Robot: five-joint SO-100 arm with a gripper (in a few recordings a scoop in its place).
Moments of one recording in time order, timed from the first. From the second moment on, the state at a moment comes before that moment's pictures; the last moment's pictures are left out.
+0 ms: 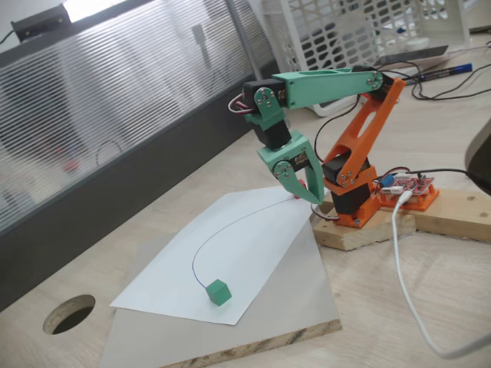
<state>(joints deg) -28.2 134.6 122.3 114.0 104.6</state>
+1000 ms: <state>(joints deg) -30.3 95.0 89.2 114.0 104.7</state>
